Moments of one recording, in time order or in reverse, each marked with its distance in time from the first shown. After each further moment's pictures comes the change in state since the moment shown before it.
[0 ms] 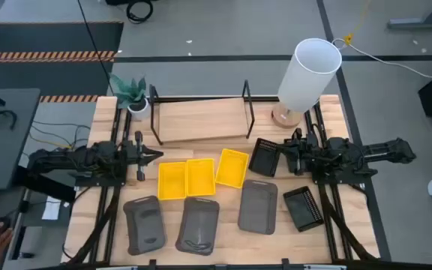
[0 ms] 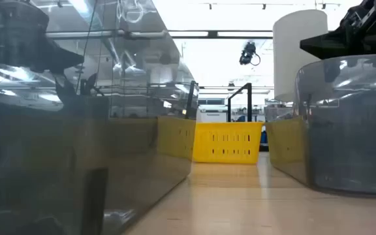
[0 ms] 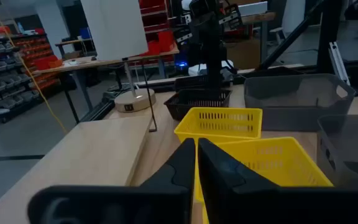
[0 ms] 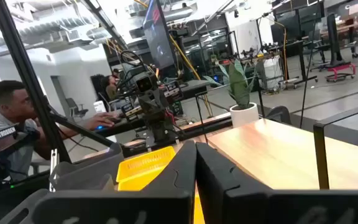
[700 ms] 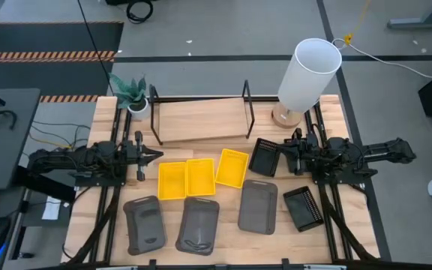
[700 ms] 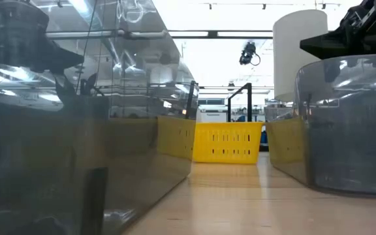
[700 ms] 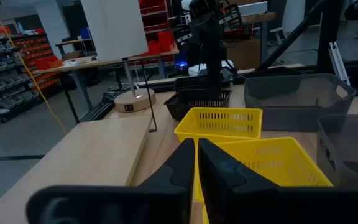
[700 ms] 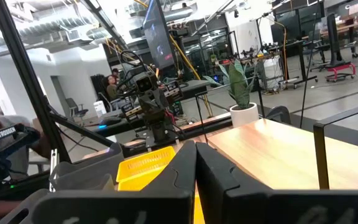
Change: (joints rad) left arm 0.000 0.000 0.000 0.000 0.000 0.000; right arm 0.000 0.000 0.000 0.000 0.000 0.000
